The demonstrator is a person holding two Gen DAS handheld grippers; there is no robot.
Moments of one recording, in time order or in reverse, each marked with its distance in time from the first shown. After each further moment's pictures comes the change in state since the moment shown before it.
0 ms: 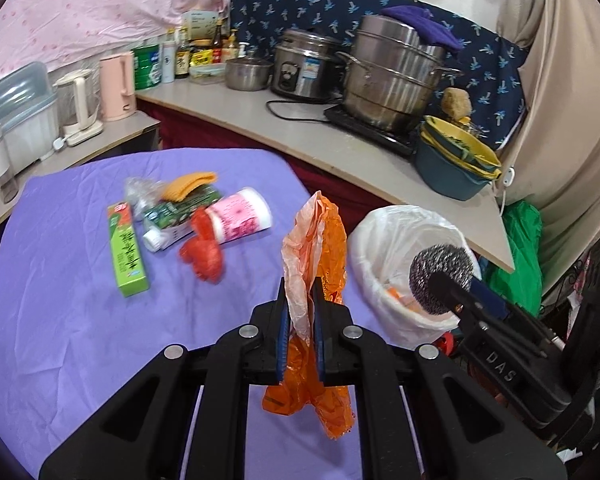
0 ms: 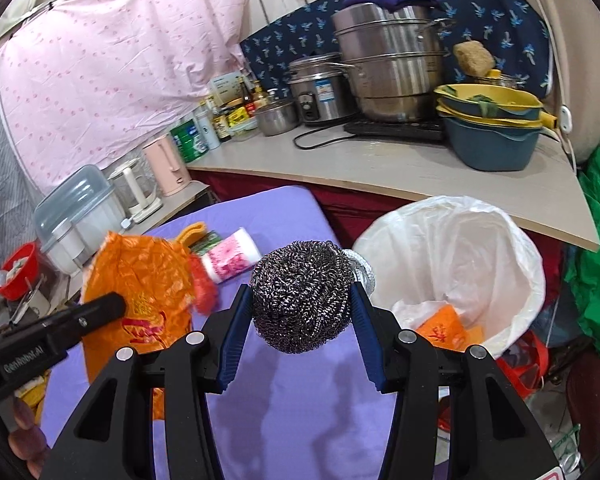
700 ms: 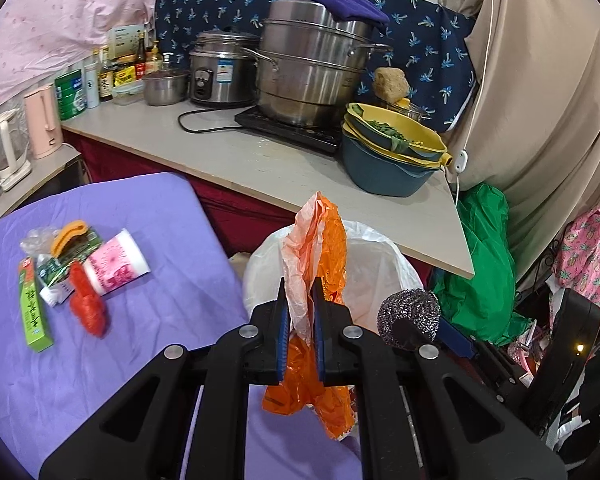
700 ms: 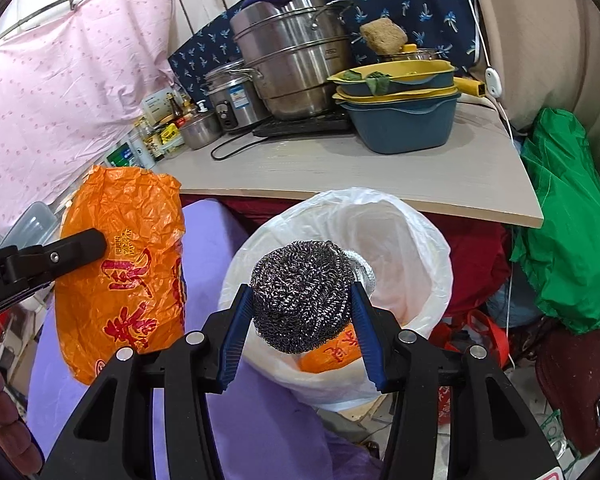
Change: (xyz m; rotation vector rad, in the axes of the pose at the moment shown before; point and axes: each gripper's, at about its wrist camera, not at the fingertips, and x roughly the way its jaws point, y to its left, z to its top) left arm 0.068 -0.118 0.034 0.122 0.012 -0.123; right arm 0.010 -0.112 0.007 0.122 0.001 -0.127
